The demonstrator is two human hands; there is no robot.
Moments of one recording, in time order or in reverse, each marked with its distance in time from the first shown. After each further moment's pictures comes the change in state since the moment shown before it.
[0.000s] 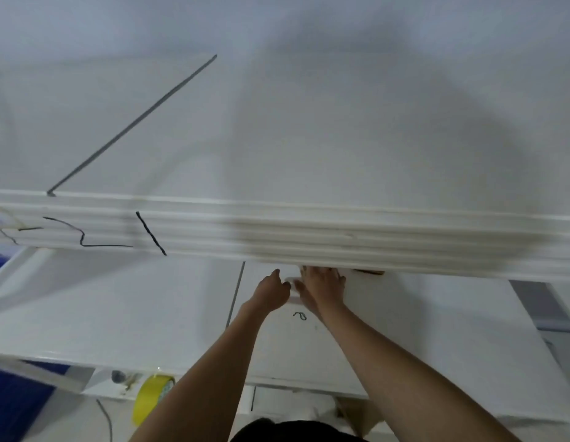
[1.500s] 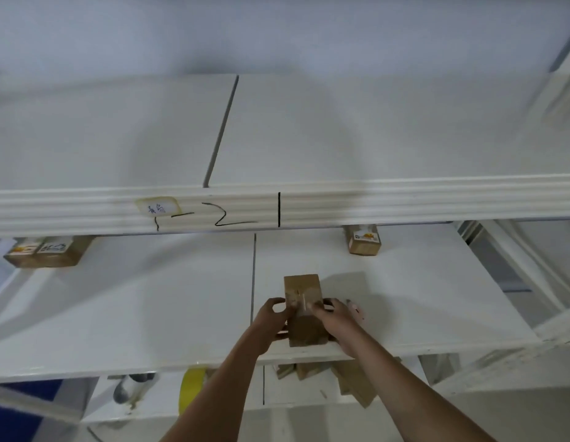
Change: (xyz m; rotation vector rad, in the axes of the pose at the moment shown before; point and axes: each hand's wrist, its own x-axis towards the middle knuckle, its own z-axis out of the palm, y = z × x) left_hand -0.091 -0.082 -0.016 -0.826 -0.291 -0.149; right_hand -0.132 -0.040 0.001 1.109 -0.211 0.532
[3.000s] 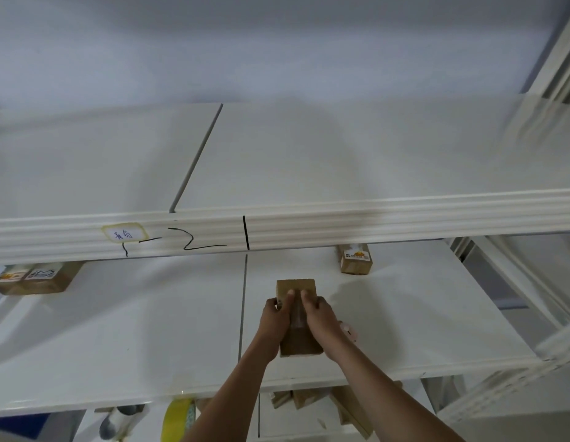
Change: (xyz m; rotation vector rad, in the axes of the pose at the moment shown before) left_hand -0.002 0.038 0.044 0.013 0.127 0.233; right_hand -0.001 -0.042 0.002 -0.005 0.084 -0.176
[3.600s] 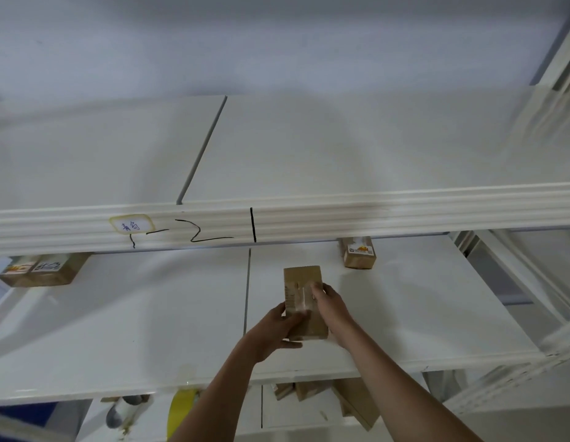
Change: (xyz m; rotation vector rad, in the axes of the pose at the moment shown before) left_hand -0.003 -0.015 -0.028 0.021 -0.389 -0.102; right_hand 0.009 -0.003 -0.014 0.096 -0.021 0.007
